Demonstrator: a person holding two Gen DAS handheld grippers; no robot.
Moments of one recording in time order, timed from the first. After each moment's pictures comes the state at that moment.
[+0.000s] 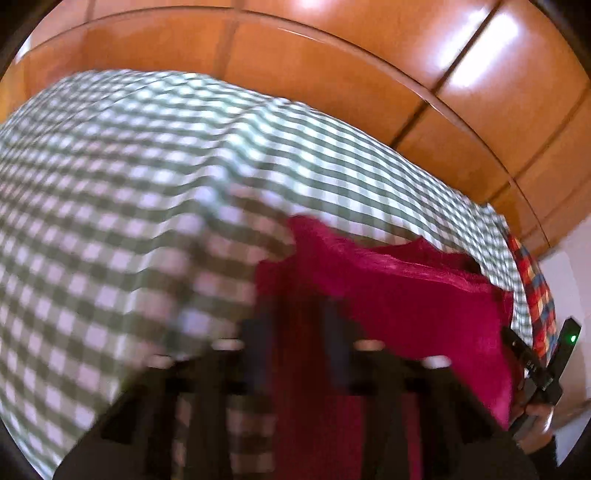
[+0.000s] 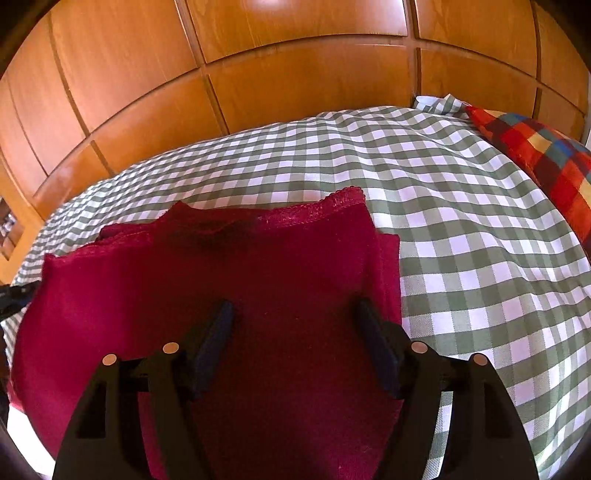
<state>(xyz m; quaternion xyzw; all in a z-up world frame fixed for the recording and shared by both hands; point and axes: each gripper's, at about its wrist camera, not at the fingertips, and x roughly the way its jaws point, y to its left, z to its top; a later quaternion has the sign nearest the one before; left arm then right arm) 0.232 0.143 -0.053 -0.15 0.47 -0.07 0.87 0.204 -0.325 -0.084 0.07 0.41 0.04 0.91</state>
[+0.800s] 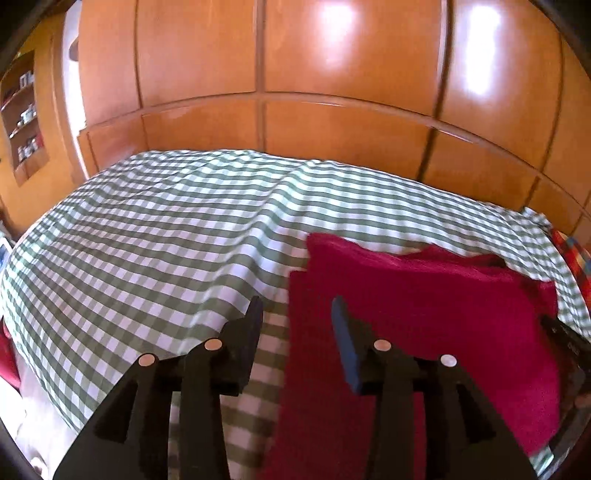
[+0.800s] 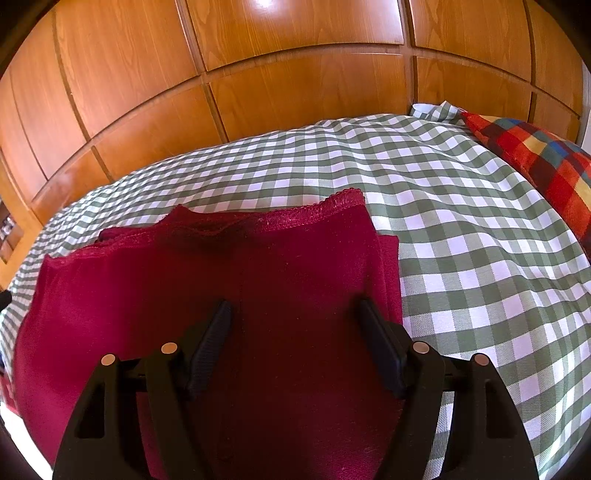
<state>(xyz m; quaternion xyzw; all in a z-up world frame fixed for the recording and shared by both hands) 0.150 0.106 -0.011 -0.04 0.37 0.06 0.92 0.199 -0.321 -0.087 0.07 0.39 0.03 0.92</state>
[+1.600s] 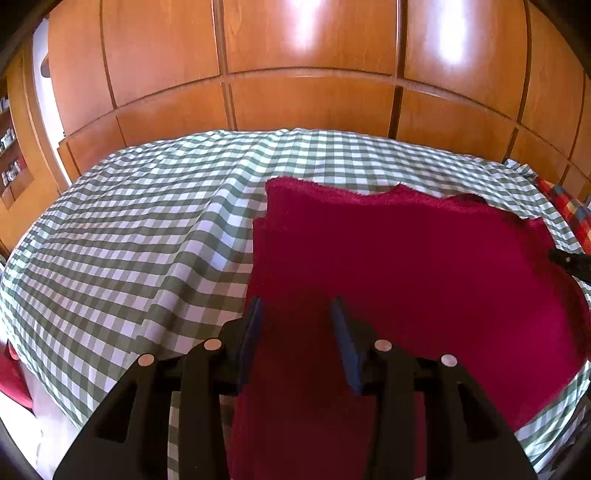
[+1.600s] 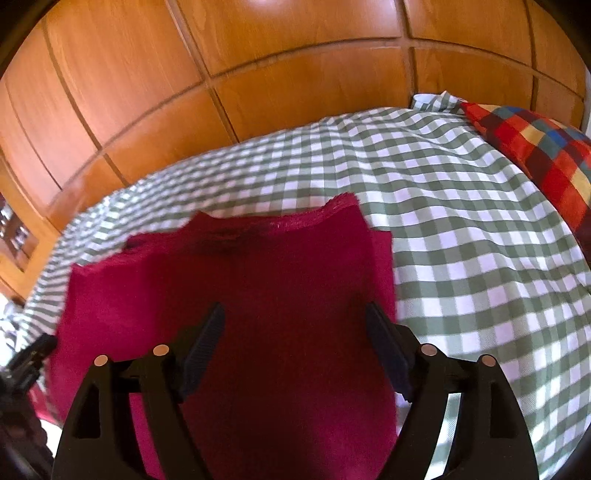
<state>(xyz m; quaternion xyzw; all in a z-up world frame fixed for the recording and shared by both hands) 0.124 0.071 -0.032 0.00 0.40 0.03 0.92 0.183 -0.337 -0.056 0.12 0.41 0.06 0.90</state>
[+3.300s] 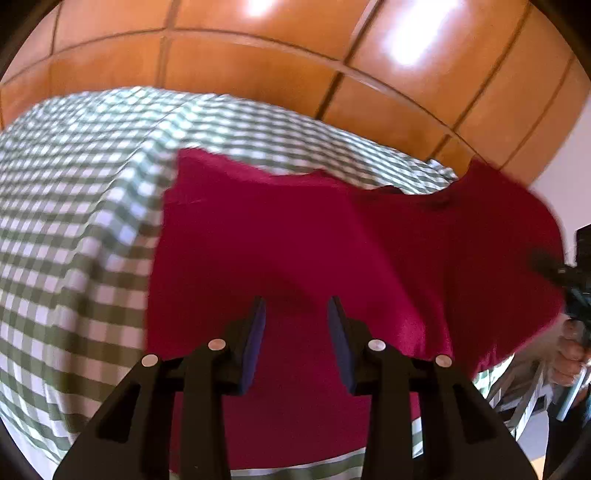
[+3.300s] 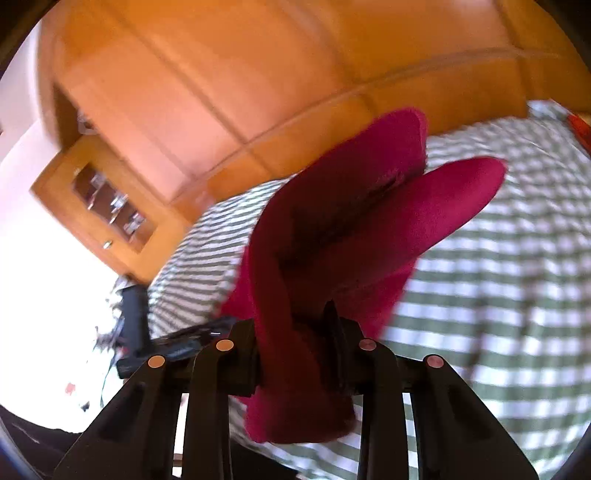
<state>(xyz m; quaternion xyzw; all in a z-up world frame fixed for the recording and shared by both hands) 0.139 0.087 -0.036 -0.13 0.46 -0.14 0.87 0.147 -0.252 0.020 0.18 0.40 0.30 0.85</state>
